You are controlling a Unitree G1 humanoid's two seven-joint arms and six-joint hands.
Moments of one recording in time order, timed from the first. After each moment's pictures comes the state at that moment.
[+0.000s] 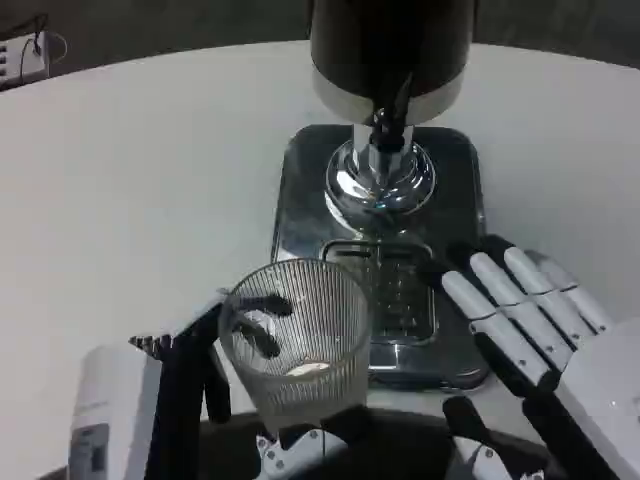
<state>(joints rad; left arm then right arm) 0.21 0.14 -0.12 -0.39 0.75 -0.32 0.44 0.26 -0.43 -0.10 -0.63 -0.89 -0.44 -0.13</state>
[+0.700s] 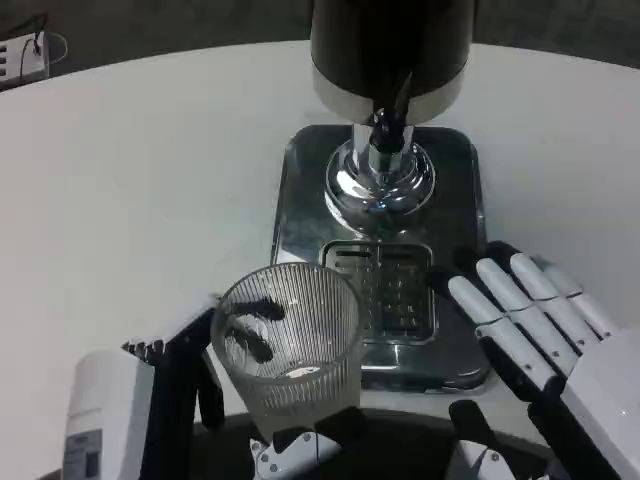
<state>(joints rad) 0.22 0.13 -0.11 -0.39 0.75 -0.32 0.44 0.29 -0.43 -0.11 -0.63 -0.88 -0.44 -0.13</state>
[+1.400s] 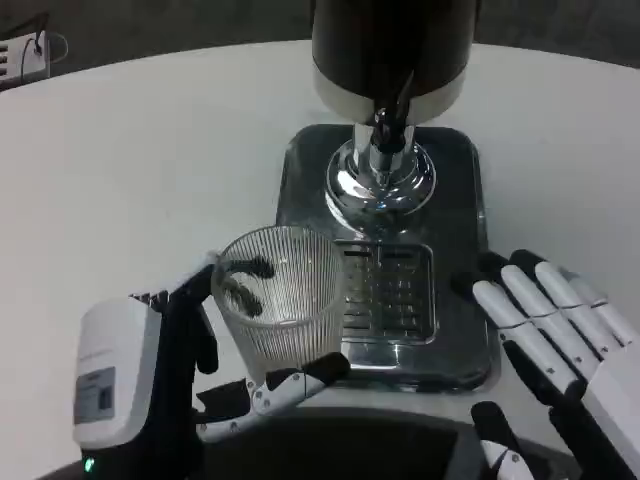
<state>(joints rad) -0.04 0.17 -0.05 -0.14 0.76 -0.32 0.48 0.34 -0.40 -0.14 -0.65 -0.88 -0.42 -0.12</state>
